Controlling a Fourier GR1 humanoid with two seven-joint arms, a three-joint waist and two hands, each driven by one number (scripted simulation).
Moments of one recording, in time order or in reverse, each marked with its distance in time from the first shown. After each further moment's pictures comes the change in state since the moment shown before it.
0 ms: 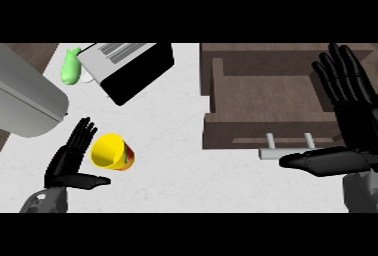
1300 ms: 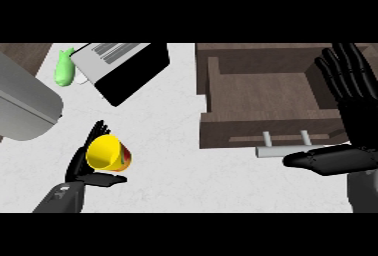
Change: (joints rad) left arm -0.236 -0.011 0.021 0.536 -0.113 0.091 -0.336; right arm -0.025 -0.013 -0.013 -0.008 -0.018 0.019 0.026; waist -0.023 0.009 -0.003
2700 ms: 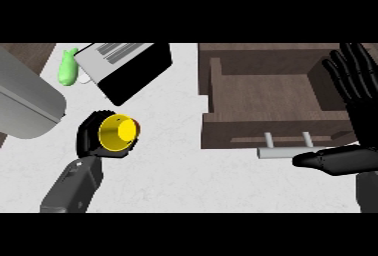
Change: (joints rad) left arm -0.092 -0.093 0.127 -0.164 0.120 0.140 -0.110; right arm 0.015 -0.028 -0.034 0.012 -0.022 0.026 0.000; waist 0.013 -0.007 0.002
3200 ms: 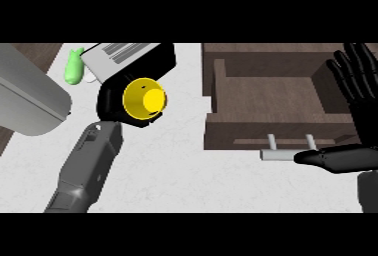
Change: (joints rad) left arm -0.158 -0.080 -0.098 -0.235 -0.006 0.004 0.187; right arm 0.006 -0.003 -0.013 0.006 0.012 -0.010 -0.002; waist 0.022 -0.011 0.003
